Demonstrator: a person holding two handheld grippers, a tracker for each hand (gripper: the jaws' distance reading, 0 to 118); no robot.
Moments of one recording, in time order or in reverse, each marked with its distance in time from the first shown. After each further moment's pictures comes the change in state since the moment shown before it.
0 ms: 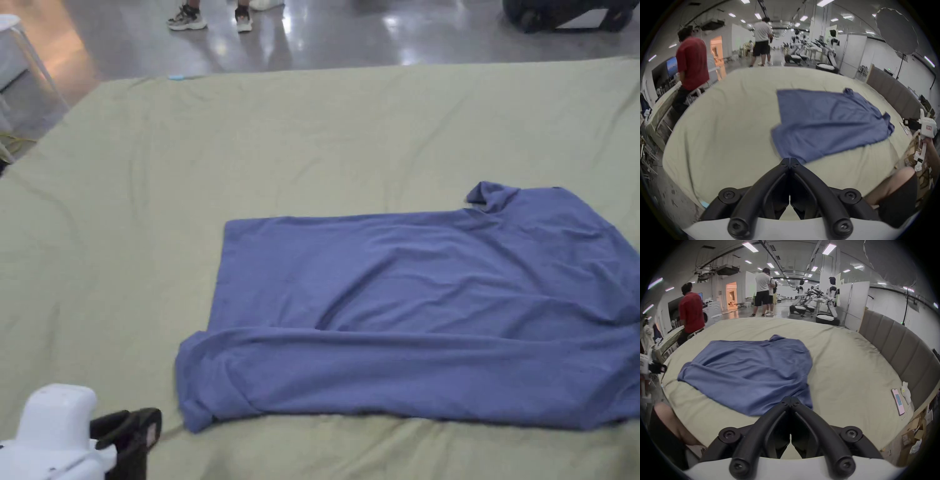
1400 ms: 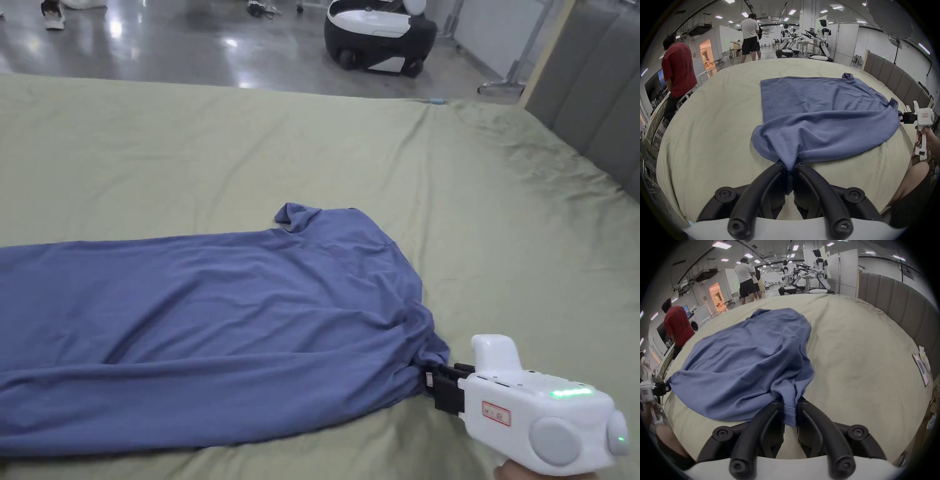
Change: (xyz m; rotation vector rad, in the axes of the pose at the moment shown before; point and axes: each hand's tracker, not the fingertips) left arm 0.005 0.021 -0.083 -0.017 0.011 -0.085; right arm 0.053 -0.029 -0.109 -0.154 0.040 -0.239
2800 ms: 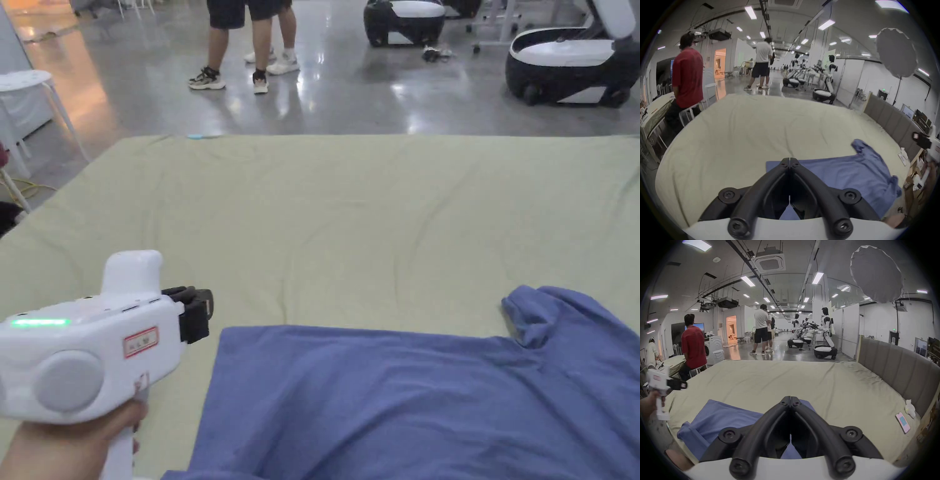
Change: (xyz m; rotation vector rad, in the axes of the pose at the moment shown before) left arm -0.036 0.151 -0.006 0.228 -0.003 0.152; right arm -0.140 0.117 0.123 0.501 0.004 0.158
